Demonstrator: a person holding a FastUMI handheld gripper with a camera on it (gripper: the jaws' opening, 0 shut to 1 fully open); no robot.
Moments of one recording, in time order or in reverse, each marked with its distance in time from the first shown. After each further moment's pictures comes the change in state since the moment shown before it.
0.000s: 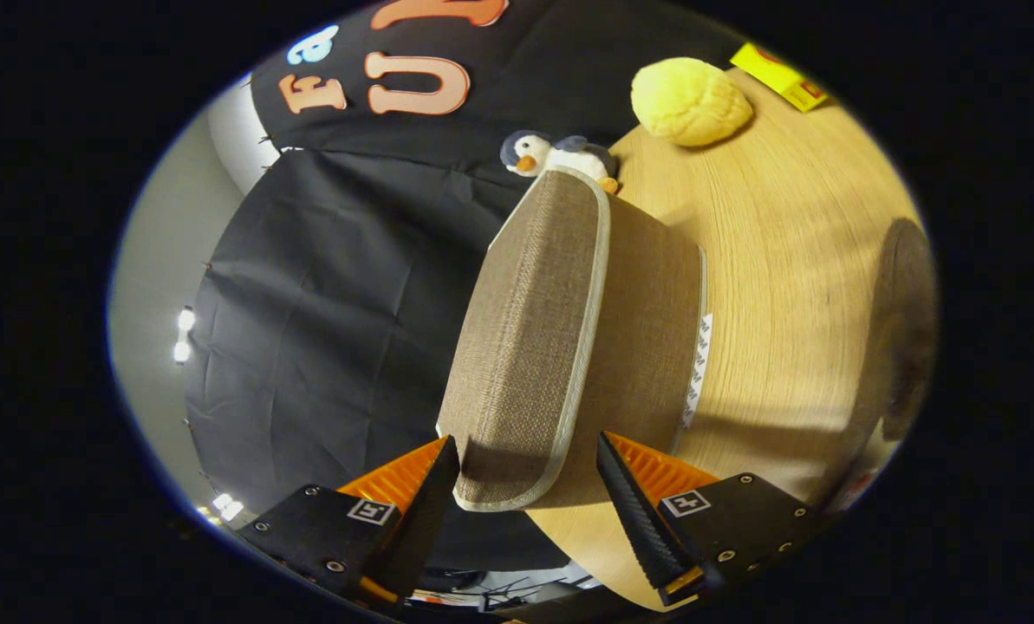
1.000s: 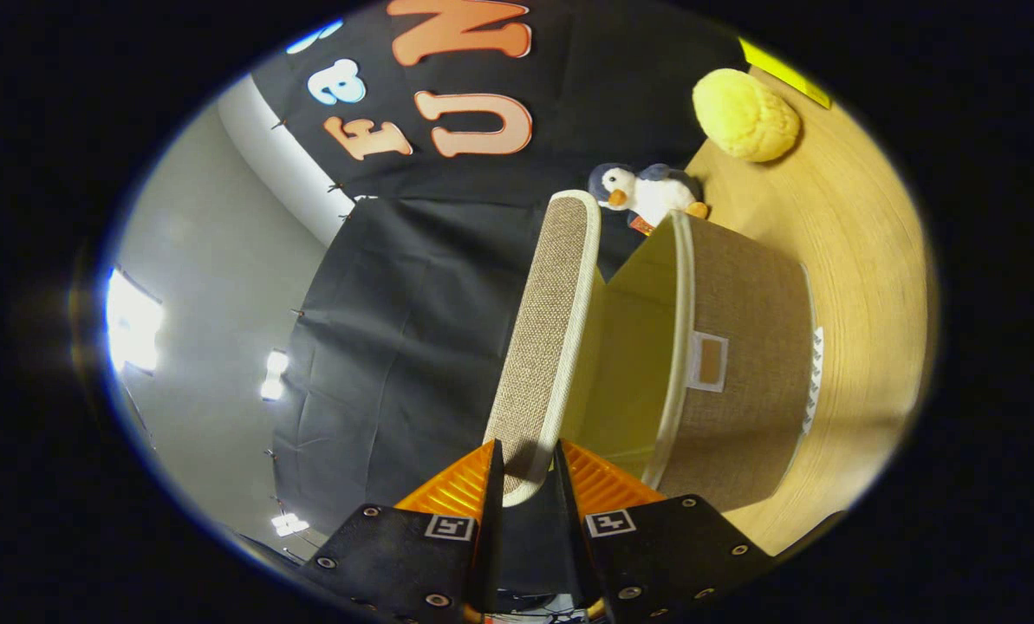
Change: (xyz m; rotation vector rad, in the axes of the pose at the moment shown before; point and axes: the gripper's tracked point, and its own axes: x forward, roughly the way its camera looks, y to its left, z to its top) arm -0.013 0.120 0.036 -0.008 -0.128 0.282
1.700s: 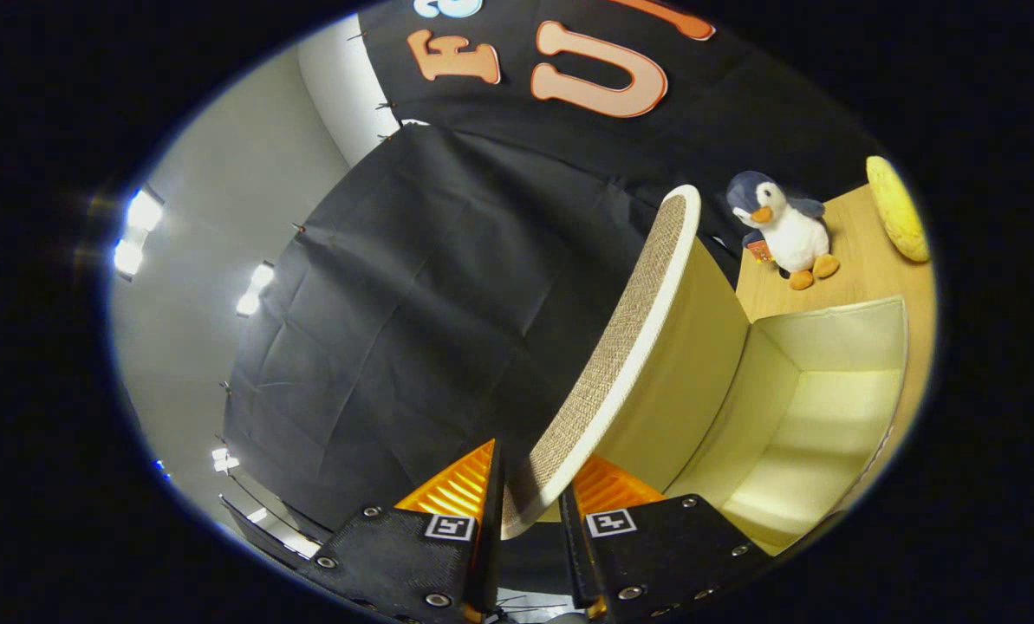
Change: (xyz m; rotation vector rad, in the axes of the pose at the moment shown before) arm 0.134 0.097 -0.007 -0.289 0.132 -0.049
